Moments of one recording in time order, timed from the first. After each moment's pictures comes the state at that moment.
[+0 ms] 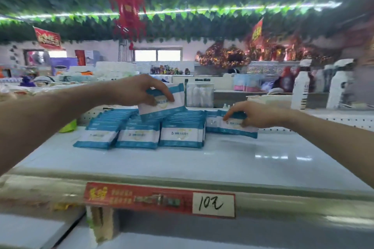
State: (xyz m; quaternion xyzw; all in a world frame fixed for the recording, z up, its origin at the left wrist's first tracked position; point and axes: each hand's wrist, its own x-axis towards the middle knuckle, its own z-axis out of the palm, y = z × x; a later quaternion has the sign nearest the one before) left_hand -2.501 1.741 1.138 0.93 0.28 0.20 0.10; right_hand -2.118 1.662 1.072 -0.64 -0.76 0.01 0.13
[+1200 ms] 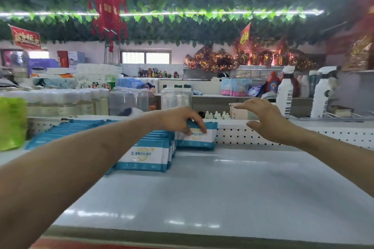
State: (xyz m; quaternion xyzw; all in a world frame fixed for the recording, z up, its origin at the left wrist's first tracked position) left_hand -2.283 1.808 1.084 0.97 0.19 0.10 0.14; right_hand -1.998 1.668 1.061 -0.66 -0.68 -0.19 0.26
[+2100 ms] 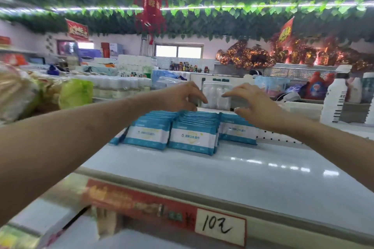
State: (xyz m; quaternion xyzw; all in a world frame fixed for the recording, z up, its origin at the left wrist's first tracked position) left_hand -2.423 1.789 1.108 0.94 0.28 0.19 0.00; right_hand -2.166 1.682 1.088 -0.57 -0.77 -0.14 0.26
